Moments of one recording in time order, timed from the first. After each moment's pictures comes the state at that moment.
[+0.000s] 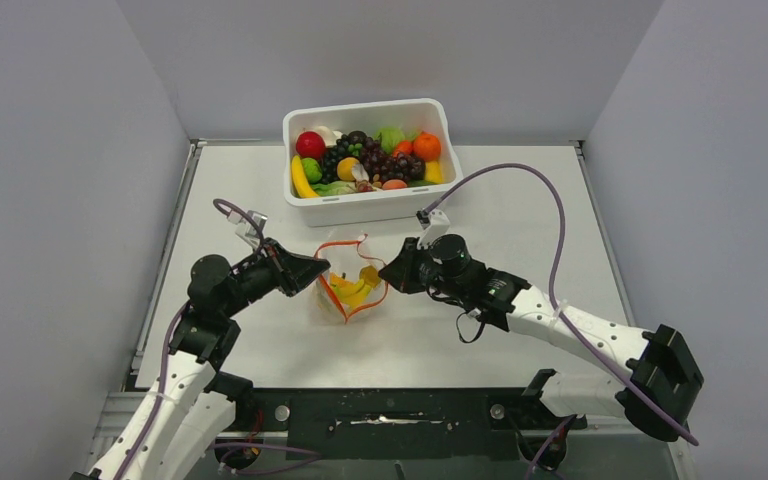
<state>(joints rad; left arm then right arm) -0.31 0.64 0.51 0.07 0.57 -0.72 0.87 1.21 0.81 -0.08 0.01 0.70</state>
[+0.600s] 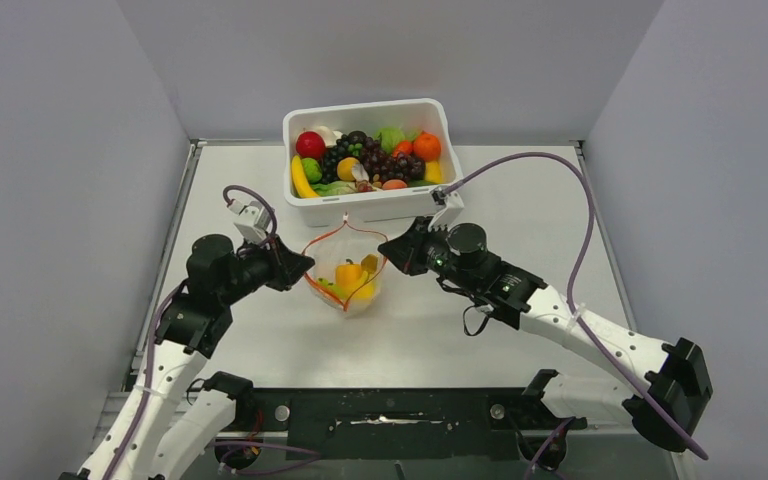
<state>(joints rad) -0.31 0.71 0.71 -0.32 0.42 -0.41 0.84 1.15 0.87 0.01 0.02 0.69</state>
